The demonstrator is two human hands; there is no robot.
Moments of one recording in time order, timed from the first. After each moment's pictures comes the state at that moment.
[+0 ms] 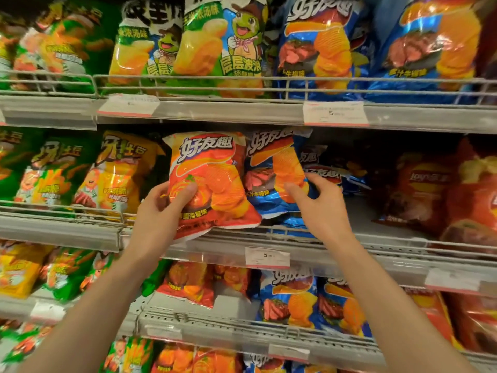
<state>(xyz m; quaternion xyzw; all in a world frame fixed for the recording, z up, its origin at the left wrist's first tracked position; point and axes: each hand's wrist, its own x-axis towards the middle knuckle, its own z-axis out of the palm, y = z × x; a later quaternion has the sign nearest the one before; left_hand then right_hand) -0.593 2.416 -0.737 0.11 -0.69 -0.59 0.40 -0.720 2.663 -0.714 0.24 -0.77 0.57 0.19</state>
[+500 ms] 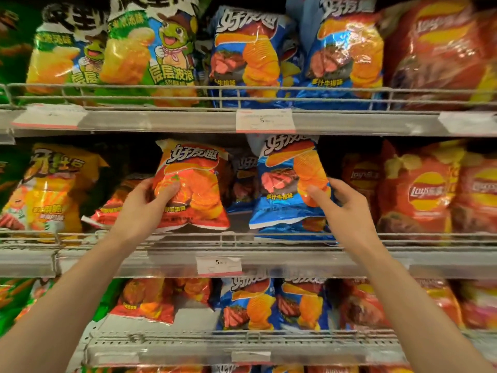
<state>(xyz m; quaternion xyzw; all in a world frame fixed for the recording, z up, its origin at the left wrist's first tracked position) -0.663 2.437 -0.717 0.11 -0.79 -0.50 0.34 -0.740 2.789 -0.723 0.24 -0.70 0.64 0.22</state>
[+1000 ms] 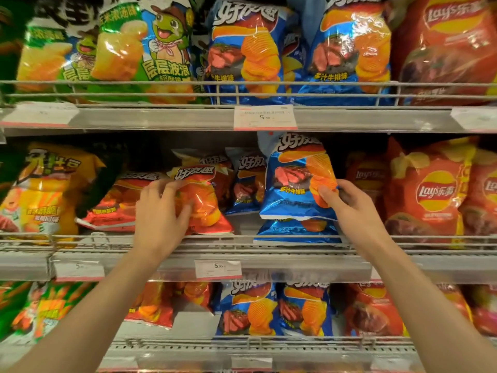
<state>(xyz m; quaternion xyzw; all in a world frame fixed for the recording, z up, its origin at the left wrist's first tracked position) -0.679 2.466 -0.737 0.10 -0.88 -0.11 0.45 -0.763 2.801 -0.725 0.24 -0.70 0.65 0.16</state>
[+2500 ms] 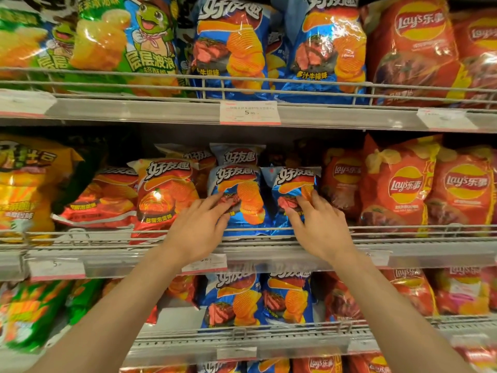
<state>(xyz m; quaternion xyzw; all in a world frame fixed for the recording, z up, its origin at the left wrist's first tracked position) -0.695 2.529 -0.744 -0.06 -0.97 -0.08 0.22 -0.749 2.786 -0.750 0.12 -0.95 0.13 0.25</state>
